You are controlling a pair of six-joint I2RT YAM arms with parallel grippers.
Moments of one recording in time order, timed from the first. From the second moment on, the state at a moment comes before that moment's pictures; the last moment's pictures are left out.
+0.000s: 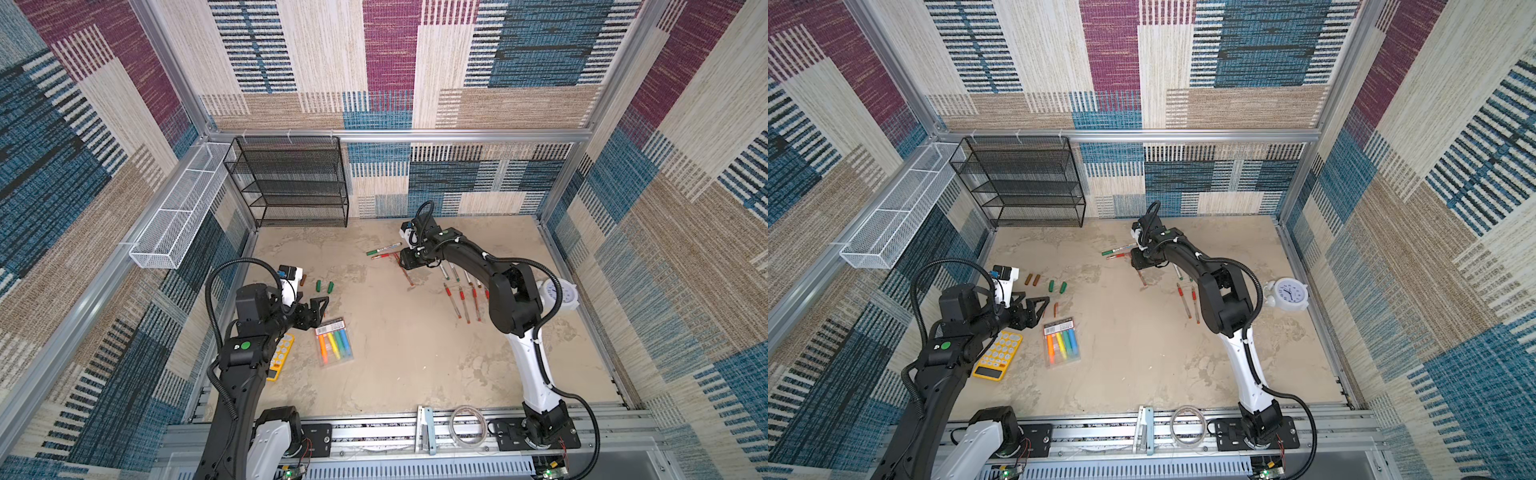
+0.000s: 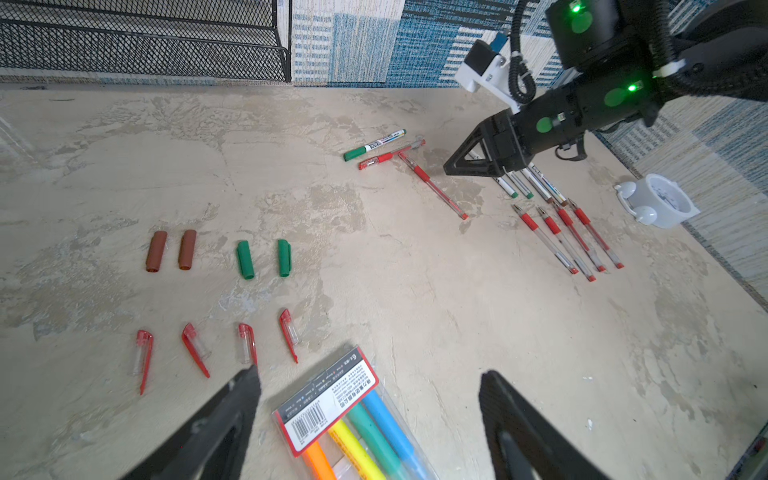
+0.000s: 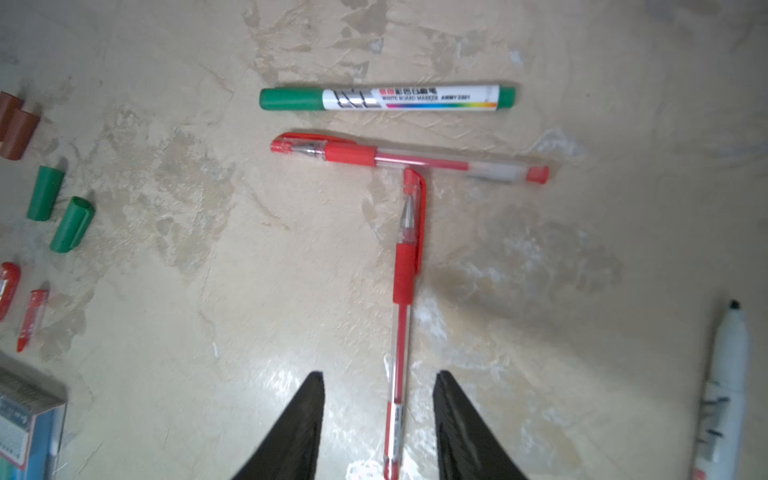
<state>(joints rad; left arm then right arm) 0.10 0.82 0.71 -0.47 0.50 0.06 0.48 2.35 2.04 -0.70 -0.20 0.12</state>
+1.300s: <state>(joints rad) 0.09 0.84 0.71 -0.46 0.51 0.06 0.61 2.14 1.61 -0.66 -0.07 0.18</state>
